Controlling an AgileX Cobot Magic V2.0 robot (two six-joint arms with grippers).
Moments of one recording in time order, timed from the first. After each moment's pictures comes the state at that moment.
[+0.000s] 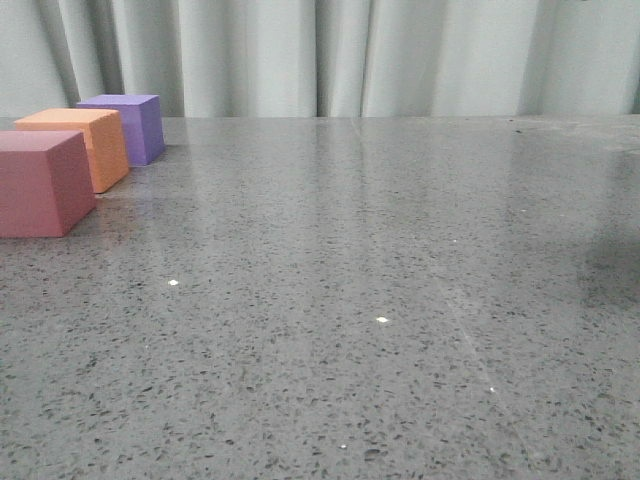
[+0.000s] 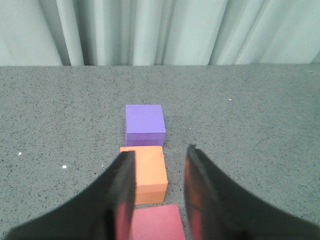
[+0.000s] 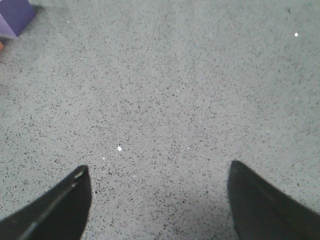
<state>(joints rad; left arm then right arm) -0.32 0.95 -1.08 0.19 0.62 -0.39 0.49 0.91 -0.82 -0.21 0.56 0.41</state>
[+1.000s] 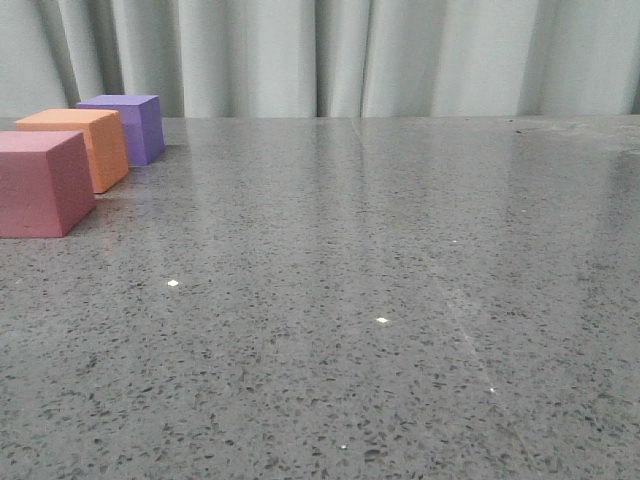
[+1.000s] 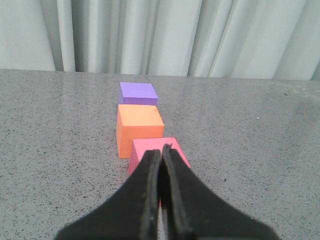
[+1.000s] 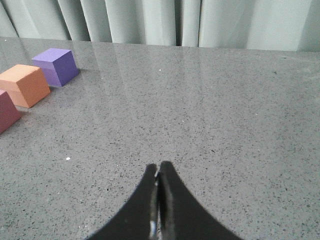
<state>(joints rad) -0.32 0.31 -0.40 0.19 0.30 -0.39 0.49 0.43 -0.46 -0.24 0.35 0.41</state>
